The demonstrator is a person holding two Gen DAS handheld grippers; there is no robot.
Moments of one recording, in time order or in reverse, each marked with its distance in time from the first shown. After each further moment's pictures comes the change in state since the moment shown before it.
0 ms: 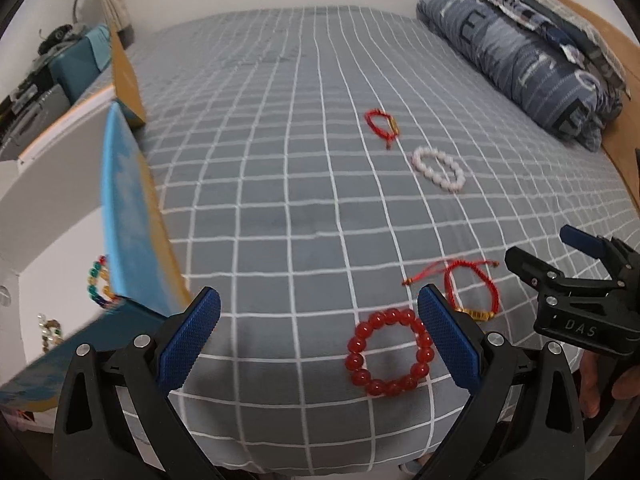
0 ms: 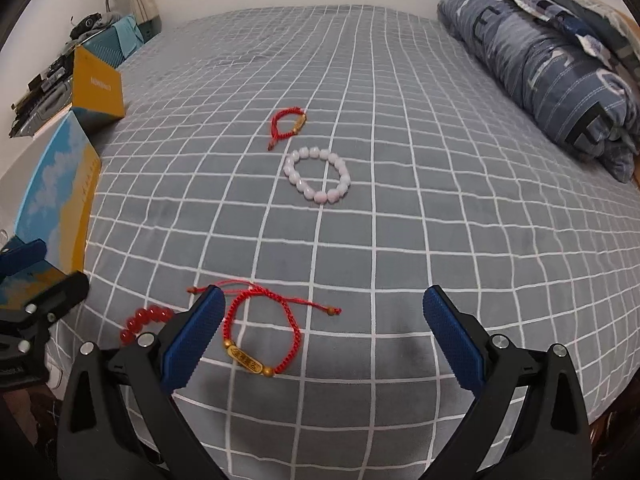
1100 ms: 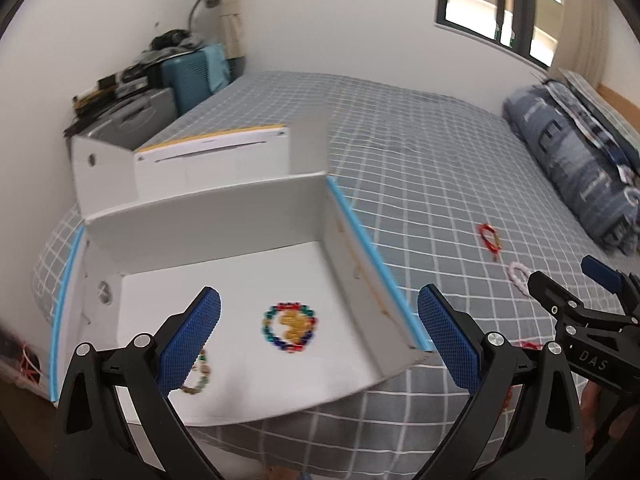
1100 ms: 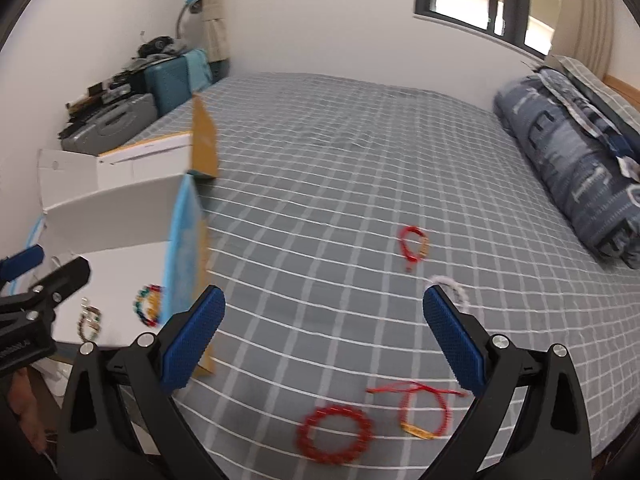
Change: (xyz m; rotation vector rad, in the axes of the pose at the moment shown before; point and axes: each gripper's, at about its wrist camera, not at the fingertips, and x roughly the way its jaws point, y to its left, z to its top) left arm -0.114 0.150 0.008 -0.227 -0.241 0.183; right arm -0.076 0.149 0.063 -0.125 -0.222 0.059
